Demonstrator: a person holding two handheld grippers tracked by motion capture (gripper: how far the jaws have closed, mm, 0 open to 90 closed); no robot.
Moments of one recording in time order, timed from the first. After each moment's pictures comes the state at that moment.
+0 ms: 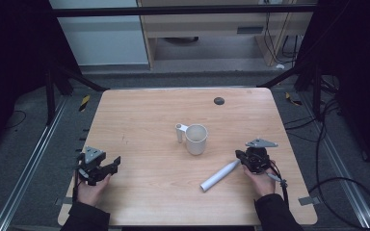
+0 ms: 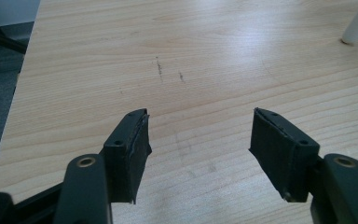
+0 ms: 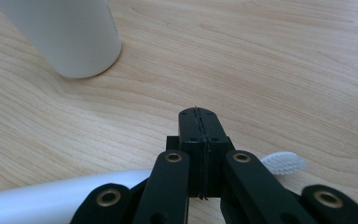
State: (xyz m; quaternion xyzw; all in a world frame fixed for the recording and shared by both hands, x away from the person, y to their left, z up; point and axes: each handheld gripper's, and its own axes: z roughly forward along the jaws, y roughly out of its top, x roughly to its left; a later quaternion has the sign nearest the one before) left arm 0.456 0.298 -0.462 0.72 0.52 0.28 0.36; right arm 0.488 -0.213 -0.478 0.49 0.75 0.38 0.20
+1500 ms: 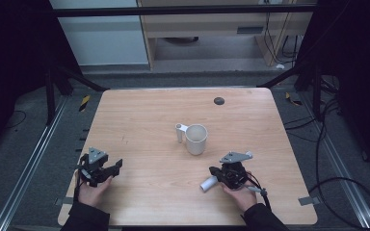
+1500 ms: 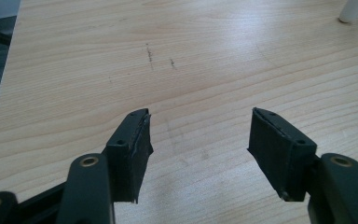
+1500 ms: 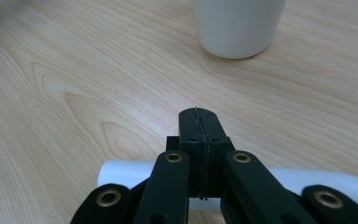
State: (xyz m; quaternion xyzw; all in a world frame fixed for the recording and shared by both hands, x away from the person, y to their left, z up) left arm 0.455 0.293 -0.466 0.74 0.52 0.27 0.34; right arm 0.448 -0.141 -0.480 0.41 0.81 0.41 0.12
